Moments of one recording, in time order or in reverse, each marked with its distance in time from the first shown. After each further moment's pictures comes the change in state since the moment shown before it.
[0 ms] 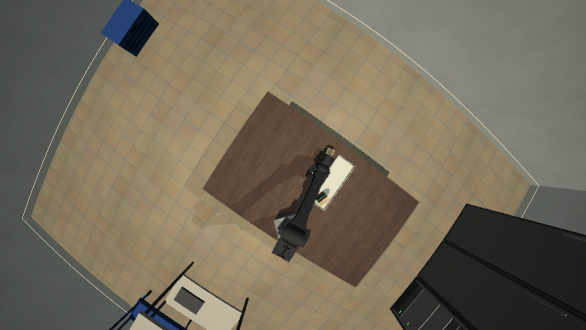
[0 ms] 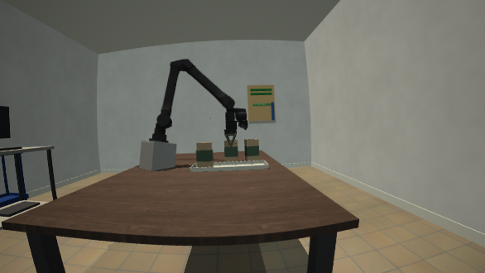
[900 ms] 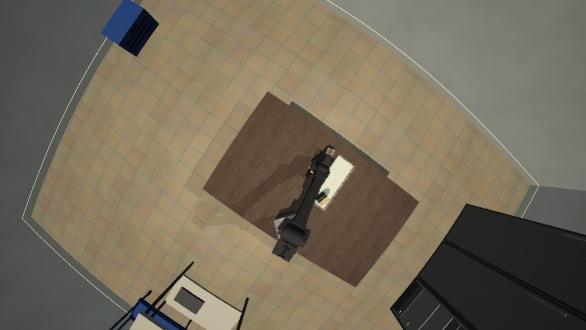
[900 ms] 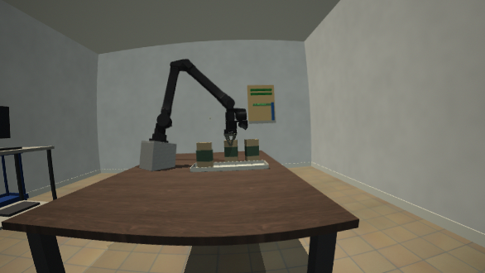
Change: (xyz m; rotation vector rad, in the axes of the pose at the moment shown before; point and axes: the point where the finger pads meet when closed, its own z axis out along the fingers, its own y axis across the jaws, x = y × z) arm 0.000 0.000 0.000 0.000 0.001 0.000
